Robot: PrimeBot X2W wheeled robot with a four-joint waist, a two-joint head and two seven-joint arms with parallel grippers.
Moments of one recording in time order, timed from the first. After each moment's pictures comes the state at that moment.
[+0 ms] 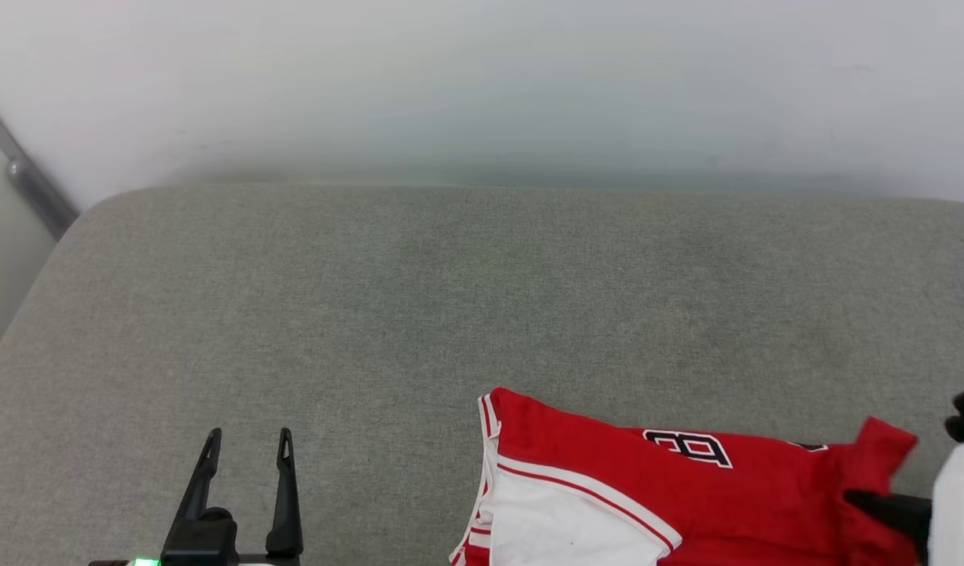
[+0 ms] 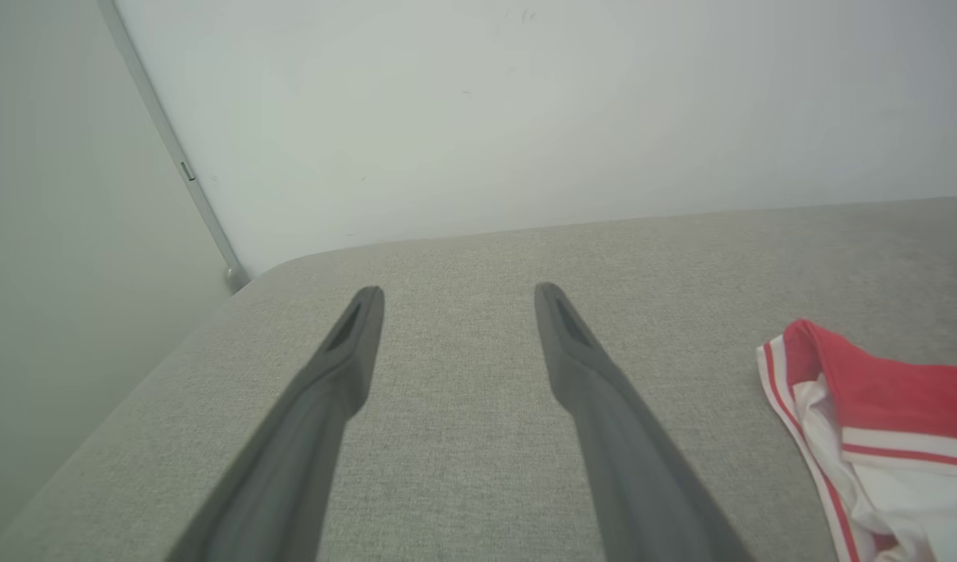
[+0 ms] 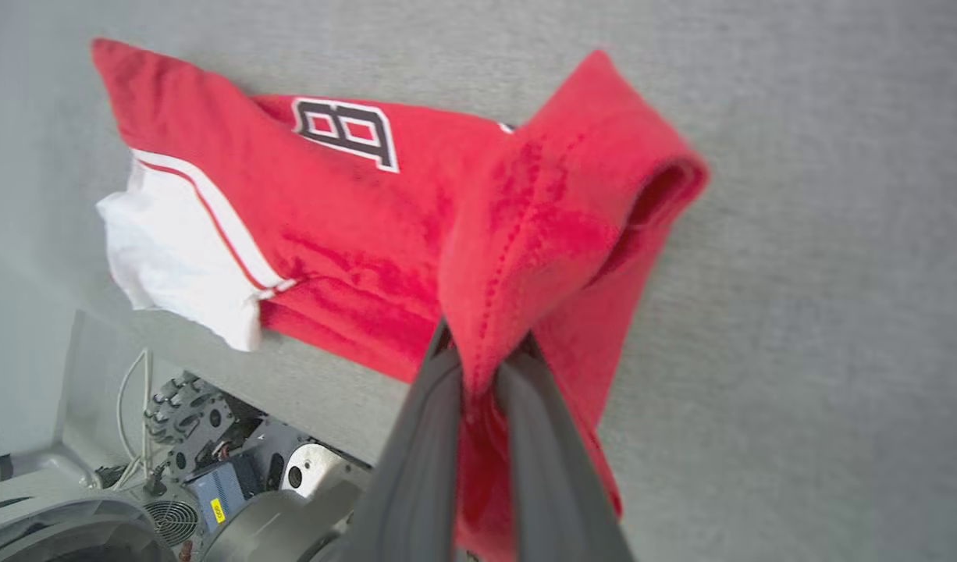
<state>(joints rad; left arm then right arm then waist) 0.16 0.14 -0.08 -0.04 -0.04 0.12 -0.26 -0.09 -0.77 0.30 0.19 1.09 0.13 0.67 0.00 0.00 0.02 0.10</state>
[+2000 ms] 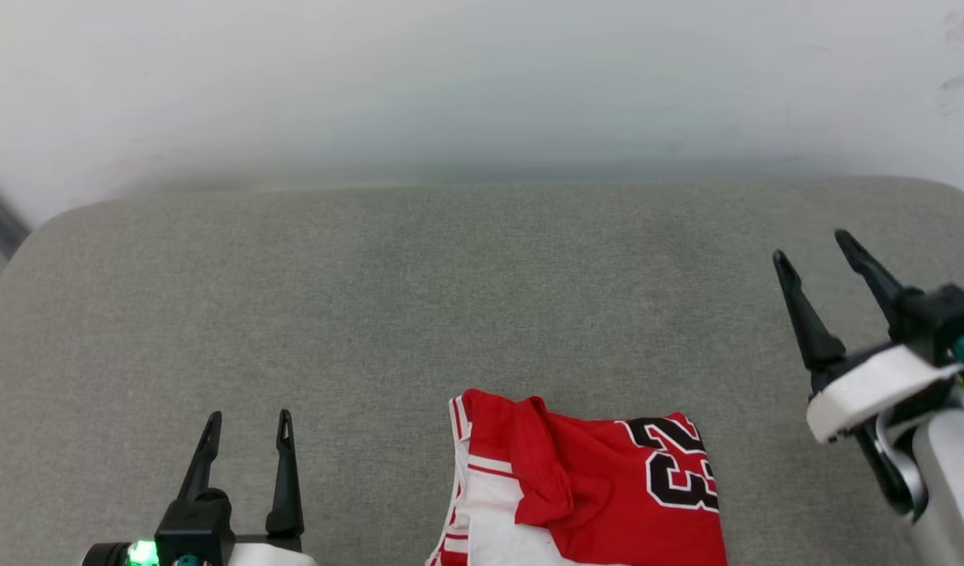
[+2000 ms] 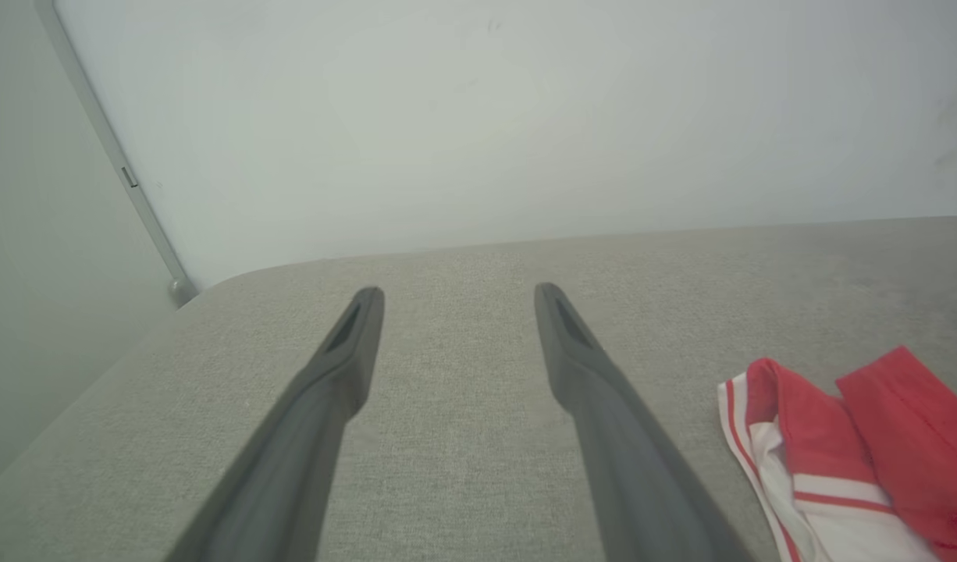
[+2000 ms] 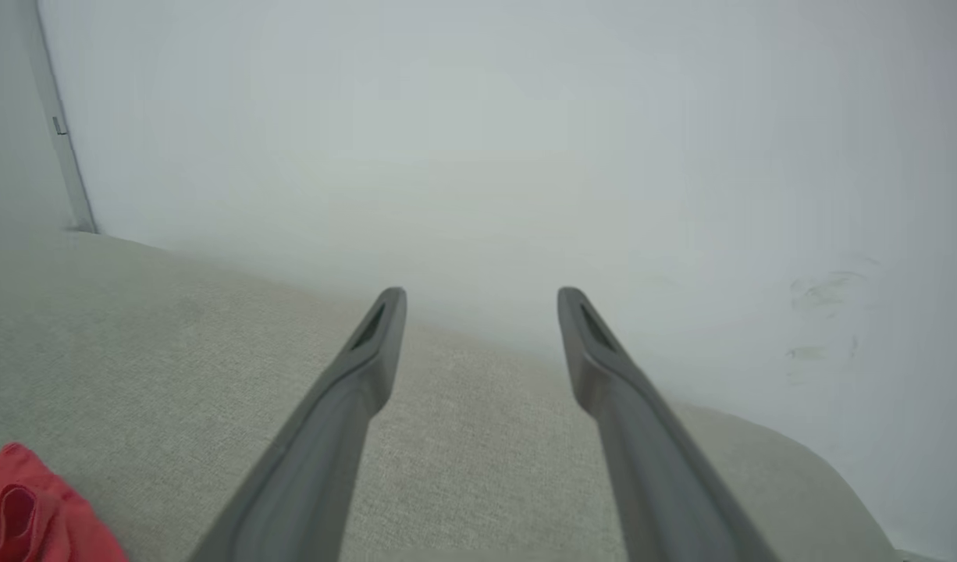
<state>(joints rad) 0.12 0.08 -0.01 -0.01 -0.02 0.04 -0.26 -0.41 -0.40 0.29 0.38 0.30 0.13 -0.24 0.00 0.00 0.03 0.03</state>
